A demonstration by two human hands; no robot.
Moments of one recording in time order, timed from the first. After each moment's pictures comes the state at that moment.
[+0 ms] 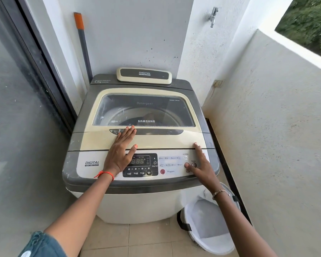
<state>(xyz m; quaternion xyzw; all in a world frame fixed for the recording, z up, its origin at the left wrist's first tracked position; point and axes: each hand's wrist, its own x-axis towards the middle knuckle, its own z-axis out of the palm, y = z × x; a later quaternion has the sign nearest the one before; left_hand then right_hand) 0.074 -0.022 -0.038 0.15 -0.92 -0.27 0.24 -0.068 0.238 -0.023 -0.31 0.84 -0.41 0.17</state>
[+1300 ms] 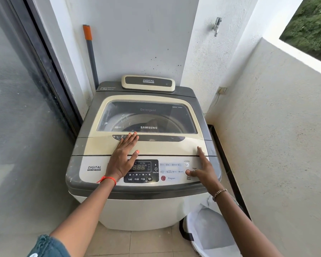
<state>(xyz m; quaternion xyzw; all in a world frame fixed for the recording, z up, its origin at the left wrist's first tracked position) 0.070 -0.020 -0.041 0.16 -0.91 -0.26 0.26 -0.083 0.228 -0.021 -0.21 0.79 -0.53 0.24</state>
